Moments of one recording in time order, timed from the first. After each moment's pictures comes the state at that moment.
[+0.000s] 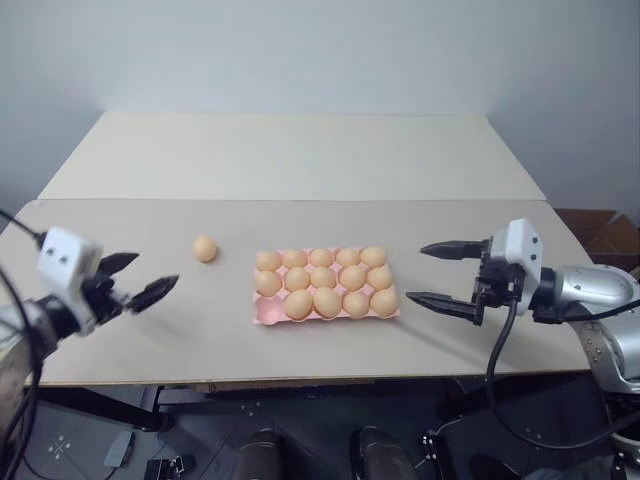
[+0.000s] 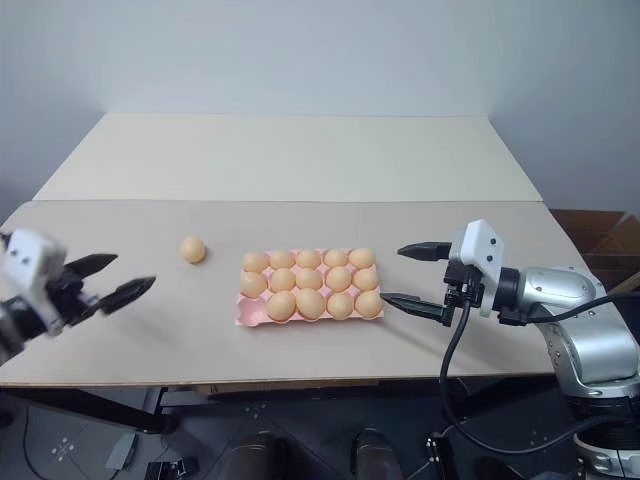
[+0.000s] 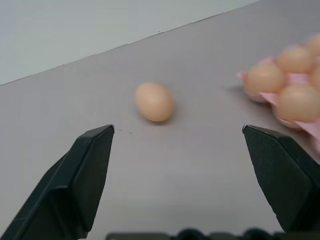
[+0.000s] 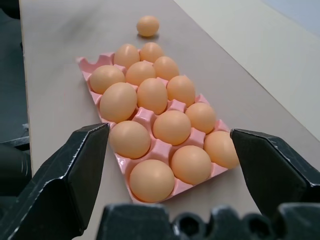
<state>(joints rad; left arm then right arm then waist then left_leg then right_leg) -0.16 0.81 0.42 -0.25 -0.49 0.80 -0.60 -0.27 -0.82 -0.13 -0.28 0.52 0.38 1.08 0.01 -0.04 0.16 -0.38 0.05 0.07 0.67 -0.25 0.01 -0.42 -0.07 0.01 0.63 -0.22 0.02</state>
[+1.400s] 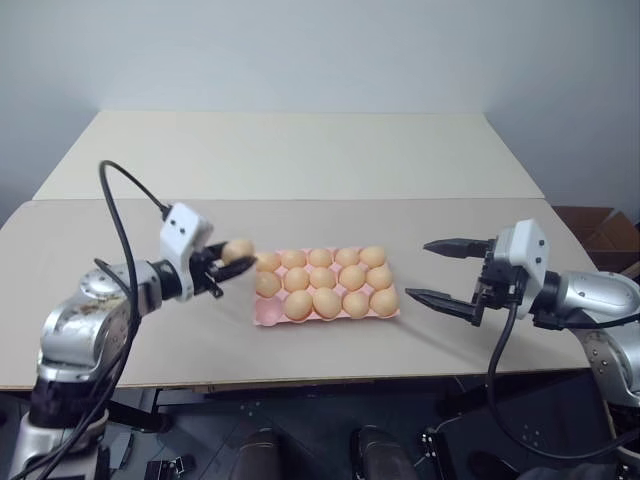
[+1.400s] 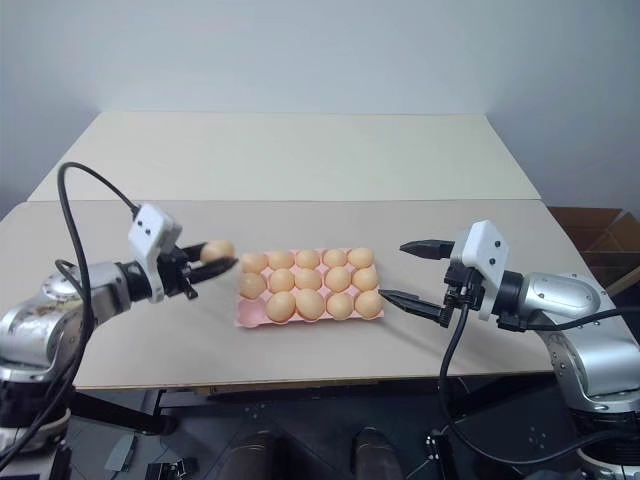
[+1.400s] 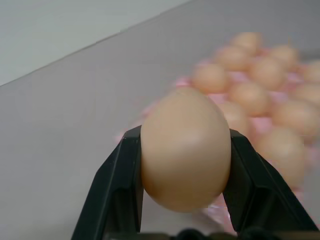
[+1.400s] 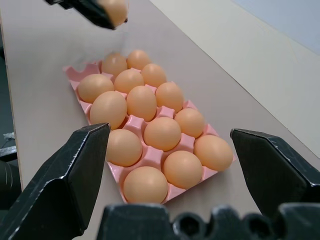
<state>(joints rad) -0.31 0.73 0.13 -0.37 -0.51 0.80 -0.81 -0.21 -0.82 -0.17 -0.38 0.54 0.40 0.99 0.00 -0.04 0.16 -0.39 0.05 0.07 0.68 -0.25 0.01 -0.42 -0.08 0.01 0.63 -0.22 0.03</state>
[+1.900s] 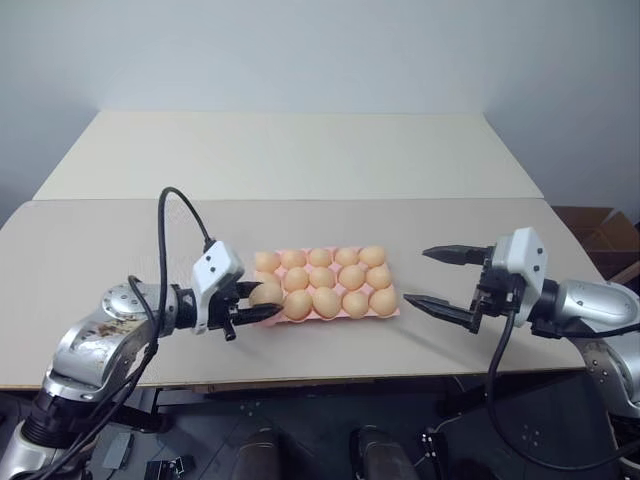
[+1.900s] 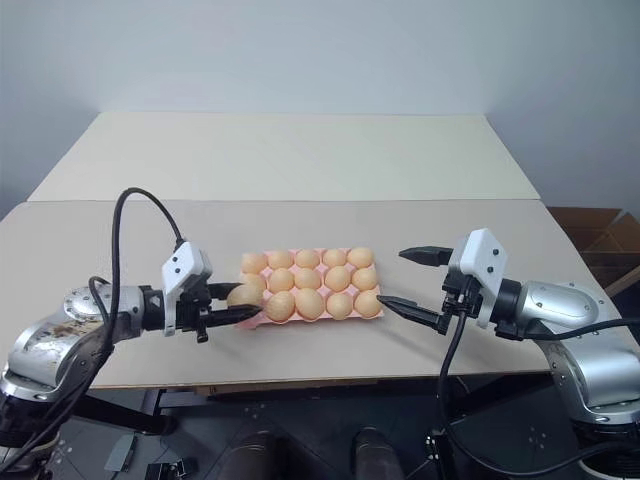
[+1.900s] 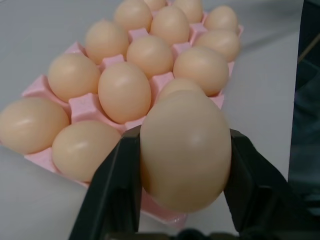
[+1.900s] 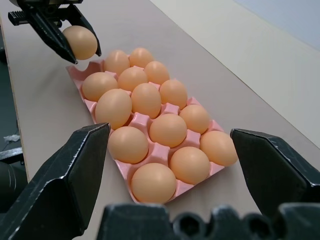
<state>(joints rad) -0.27 0.81 -0.03 -0.40 -0.48 0.74 -0.92 -0.17 -0.81 -0.18 -0.42 0.56 0.41 0.96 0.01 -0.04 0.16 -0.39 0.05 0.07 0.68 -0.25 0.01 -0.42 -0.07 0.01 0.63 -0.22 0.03</state>
